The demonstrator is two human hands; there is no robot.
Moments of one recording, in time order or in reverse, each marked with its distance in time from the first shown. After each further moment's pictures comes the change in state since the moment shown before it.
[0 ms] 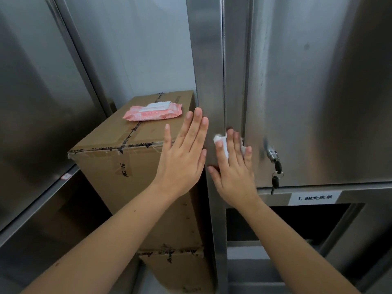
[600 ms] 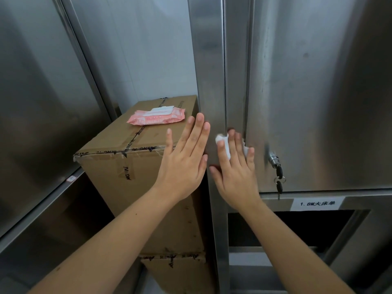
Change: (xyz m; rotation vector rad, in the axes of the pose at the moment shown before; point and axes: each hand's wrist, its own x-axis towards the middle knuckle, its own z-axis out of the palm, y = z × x) left_hand -0.001 0.000 -0.003 0.023 -0.010 0.001; right_hand 0.007 0.000 -0.004 0.010 0.039 0.008
